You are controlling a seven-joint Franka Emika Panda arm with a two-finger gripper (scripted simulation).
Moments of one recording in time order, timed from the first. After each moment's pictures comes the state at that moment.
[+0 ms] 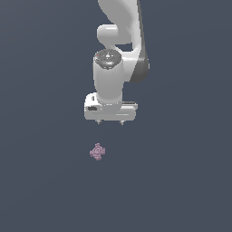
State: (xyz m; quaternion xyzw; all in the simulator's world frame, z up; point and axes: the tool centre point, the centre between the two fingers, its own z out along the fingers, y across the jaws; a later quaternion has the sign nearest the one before) arm 0.000 -0.024 0.181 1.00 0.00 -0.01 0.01
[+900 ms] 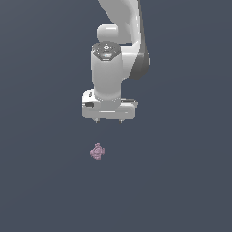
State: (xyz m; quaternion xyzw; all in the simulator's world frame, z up) arm 0.007 -0.029 0.200 1.00 -0.01 0.01 0.01
